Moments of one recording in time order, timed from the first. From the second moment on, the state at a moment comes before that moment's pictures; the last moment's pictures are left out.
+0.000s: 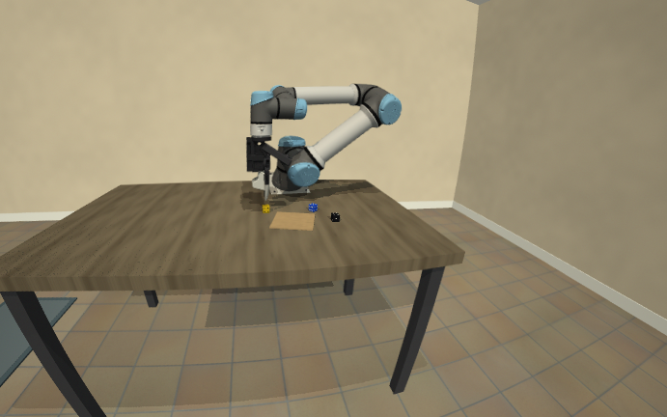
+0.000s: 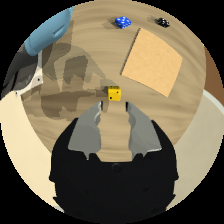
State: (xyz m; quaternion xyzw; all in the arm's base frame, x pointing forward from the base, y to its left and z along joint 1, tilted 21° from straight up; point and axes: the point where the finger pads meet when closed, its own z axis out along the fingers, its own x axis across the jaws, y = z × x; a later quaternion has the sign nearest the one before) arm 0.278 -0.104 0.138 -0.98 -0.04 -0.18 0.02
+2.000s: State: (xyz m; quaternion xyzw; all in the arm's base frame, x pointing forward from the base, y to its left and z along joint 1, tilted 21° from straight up) arm 0.285 -0.104 0.119 -0.98 -0.04 -0.18 0.01
